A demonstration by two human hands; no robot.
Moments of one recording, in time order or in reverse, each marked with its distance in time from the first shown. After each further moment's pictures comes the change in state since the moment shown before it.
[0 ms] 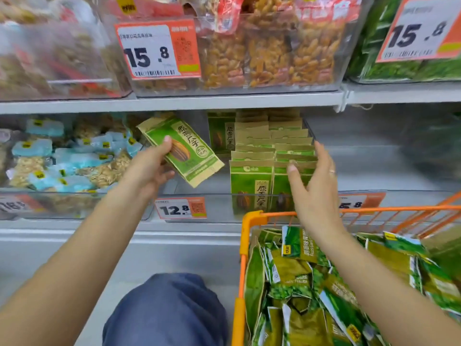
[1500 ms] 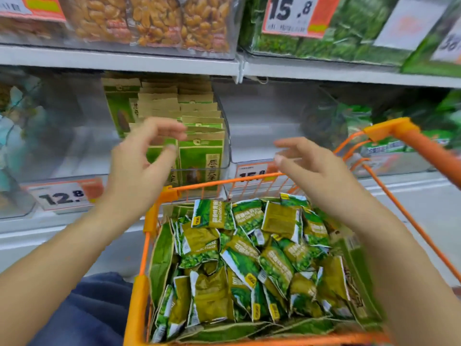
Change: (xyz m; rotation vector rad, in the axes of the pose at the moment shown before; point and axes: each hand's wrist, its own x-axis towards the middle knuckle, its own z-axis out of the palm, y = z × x) left_hand -0.106 -0.034 0.111 0.375 -0.322 0.868; right_hand -0.019 0.006 -0.159 -0.152 -0.337 0.087
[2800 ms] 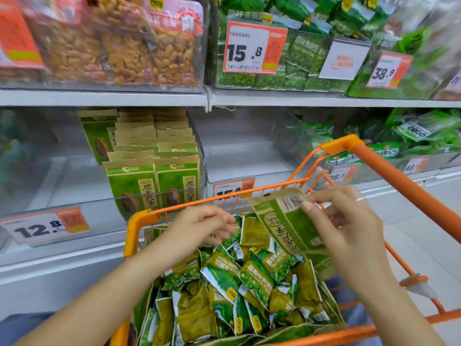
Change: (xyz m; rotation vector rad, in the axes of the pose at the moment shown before) left_hand -0.031 0.020 0.072 -0.356 -0.642 -0.542; right_hand -0.076 0.040 -0.017 -0.027 0.543 -0.175
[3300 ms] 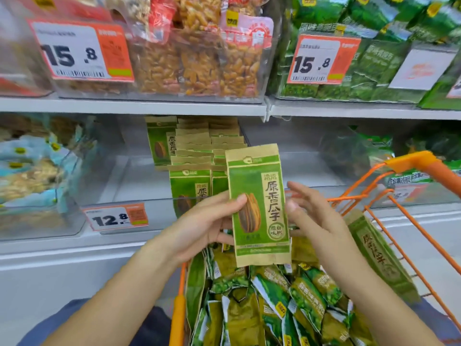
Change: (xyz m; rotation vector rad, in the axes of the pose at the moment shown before) left_hand -0.020 0.008 -0.056 -0.473 -0.076 -0.029; right_hand 0.016 -0.037 0.086 0.608 -0.408 0.283
